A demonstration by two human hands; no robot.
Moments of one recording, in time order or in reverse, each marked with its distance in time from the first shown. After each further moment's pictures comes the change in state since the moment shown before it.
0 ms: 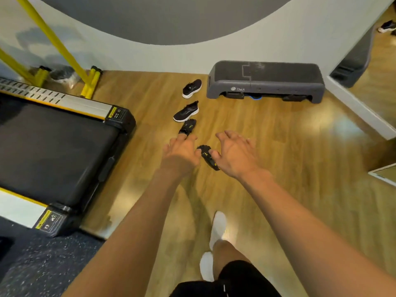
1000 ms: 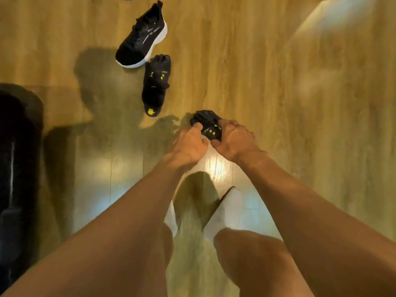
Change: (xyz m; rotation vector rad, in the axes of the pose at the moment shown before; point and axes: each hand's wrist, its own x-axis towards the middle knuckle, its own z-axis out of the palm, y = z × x) left_hand 0.470 -0.194 0.400 -0.132 -0.597 0.011; right_hand 0.453 0.097 0.441 0.166 -0.430 0.466
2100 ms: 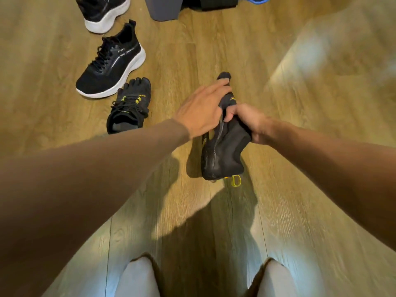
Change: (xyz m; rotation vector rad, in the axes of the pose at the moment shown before) left_hand 0.242 -0.012 0.053 0.303 0.412 0.854; right_hand 0.227 0.078 0.068 1.234 -0.058 -0.072
